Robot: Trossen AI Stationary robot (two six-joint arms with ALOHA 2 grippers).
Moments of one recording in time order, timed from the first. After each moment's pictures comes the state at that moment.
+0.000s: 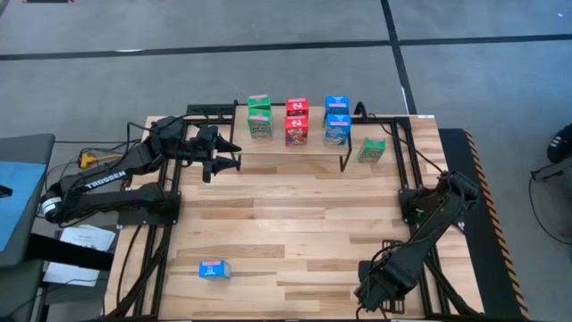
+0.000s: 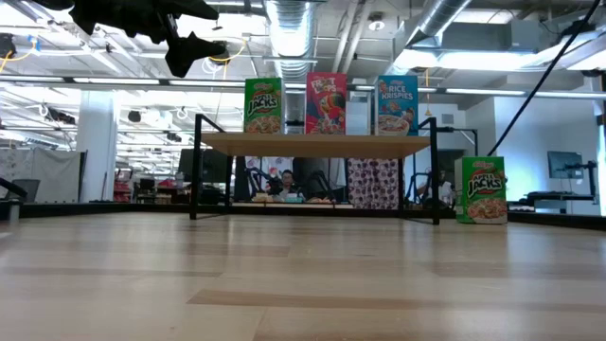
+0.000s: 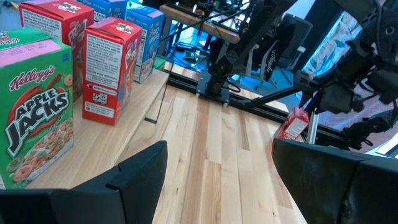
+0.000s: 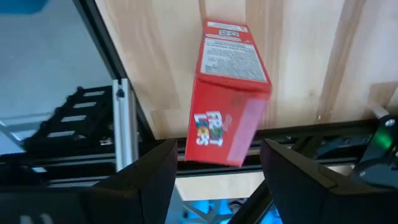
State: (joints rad) left arm 0.54 0.78 0.65 0.01 0.48 -0.27; right arm 0.81 1.80 1.59 -1.50 -0.29 0.95
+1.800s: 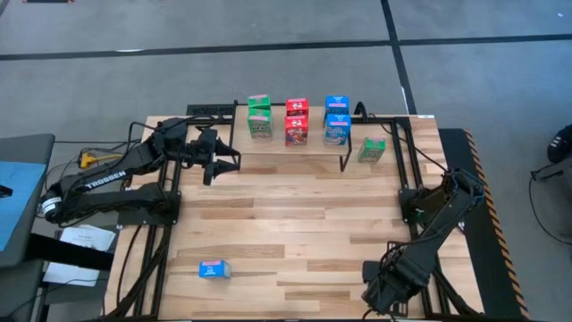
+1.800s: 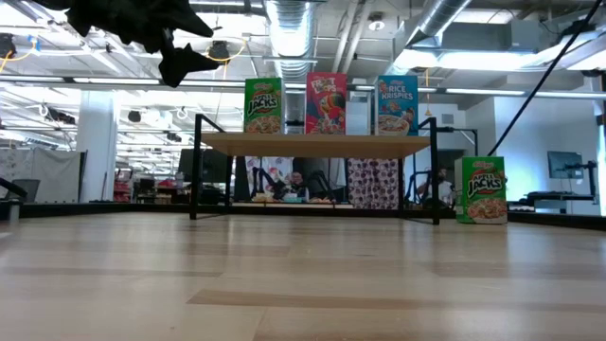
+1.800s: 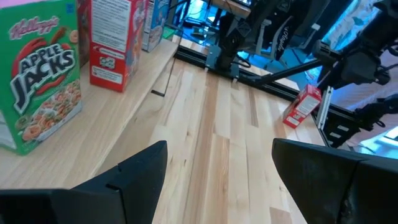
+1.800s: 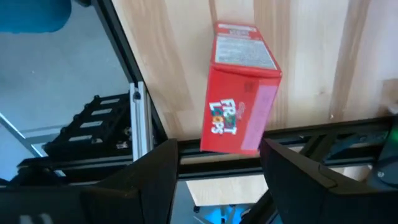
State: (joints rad) left arm 0.54 0.78 0.65 -0.11 0.47 -0.22; right arm 0.85 1.75 1.59 -1.44 -0.28 1.05
